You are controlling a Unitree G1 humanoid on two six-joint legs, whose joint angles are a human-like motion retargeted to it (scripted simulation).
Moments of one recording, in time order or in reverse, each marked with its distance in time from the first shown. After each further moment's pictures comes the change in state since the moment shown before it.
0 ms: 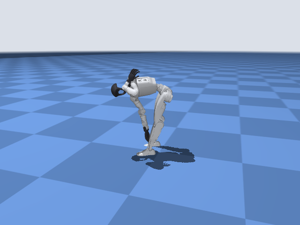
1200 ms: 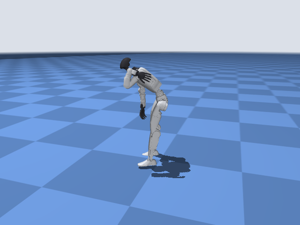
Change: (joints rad) left arm -0.319 0.018 0.290 0.000 -0.049 0.000 -0.156; right arm 0.350 0.439 0.146 0.099 -0.084 -0.277 0.039; waist -0.530 -0.474 0.000; left_leg 0.613 0.023 0.039 0.111 -0.156 0.001; right_leg 0.555 -0.008 0.027 0.087 -0.080 -0.001
